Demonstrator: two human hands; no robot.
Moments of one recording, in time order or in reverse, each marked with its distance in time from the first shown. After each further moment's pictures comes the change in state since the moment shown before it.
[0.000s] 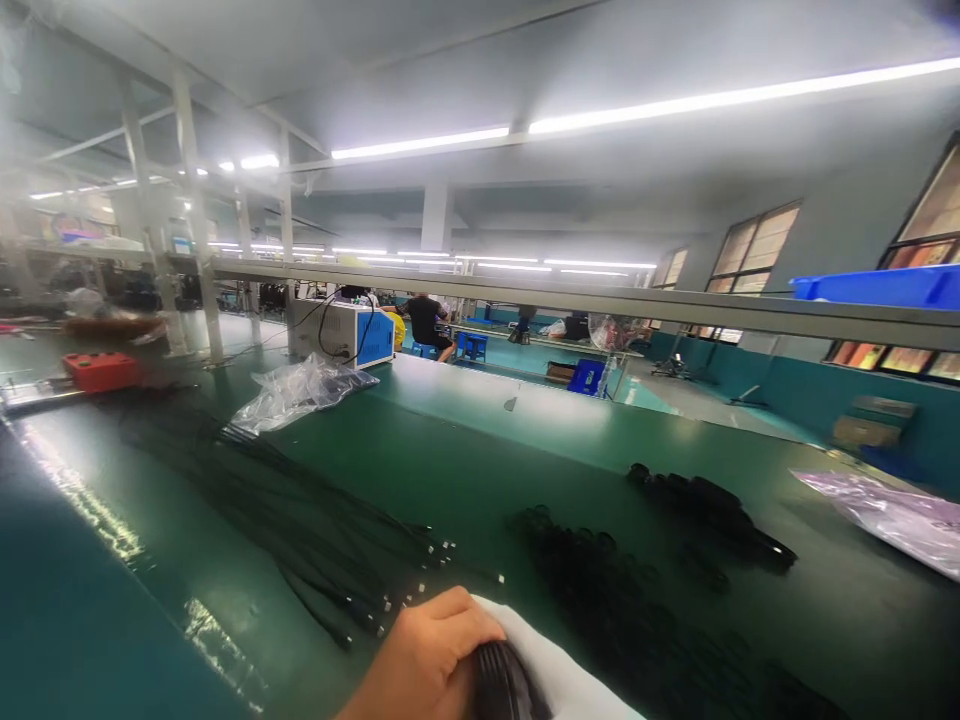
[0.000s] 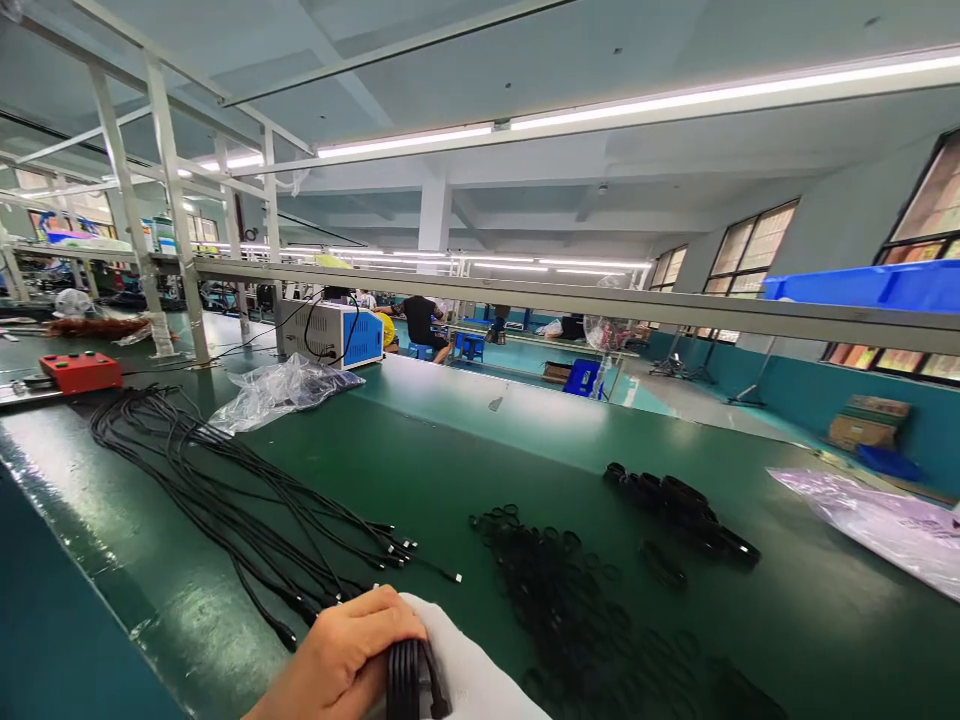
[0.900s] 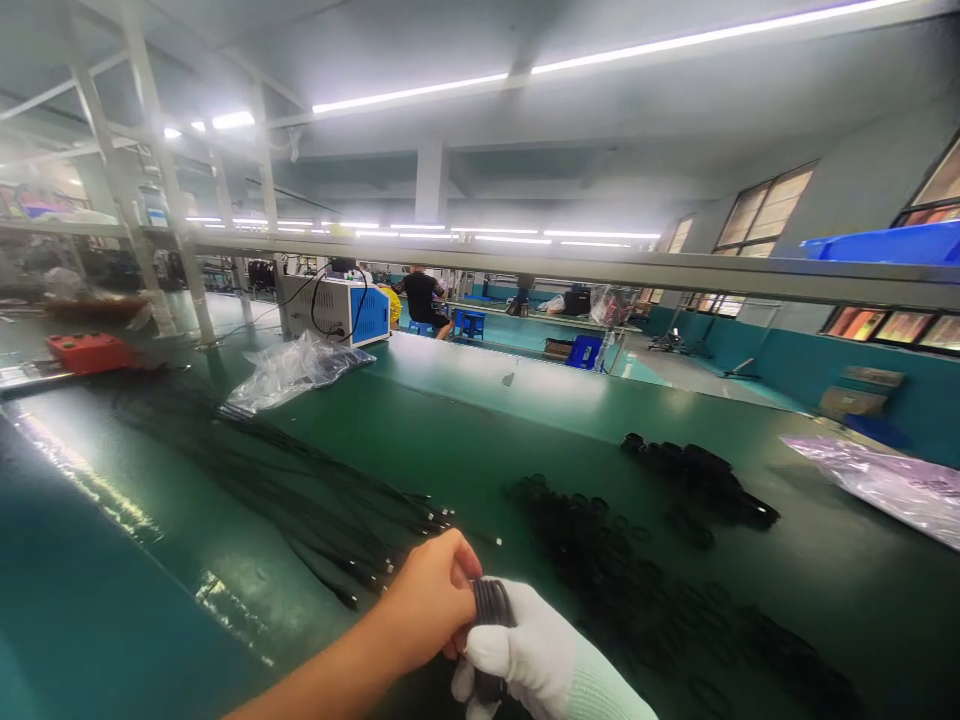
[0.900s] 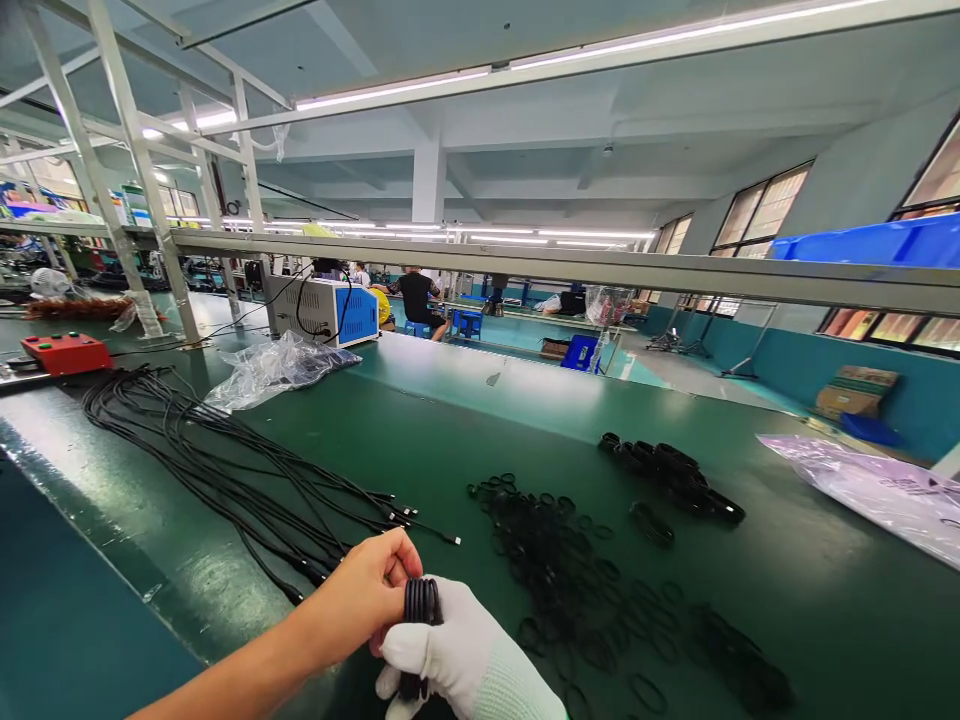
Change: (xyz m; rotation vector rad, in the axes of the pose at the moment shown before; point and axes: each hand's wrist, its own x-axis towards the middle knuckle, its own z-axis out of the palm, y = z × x) left_hand 0.016 -0.022 0.023 -0.331 -0.043 -0.787; right_hand 0.022 0.031 0.030 0.664 -0.085 0.018
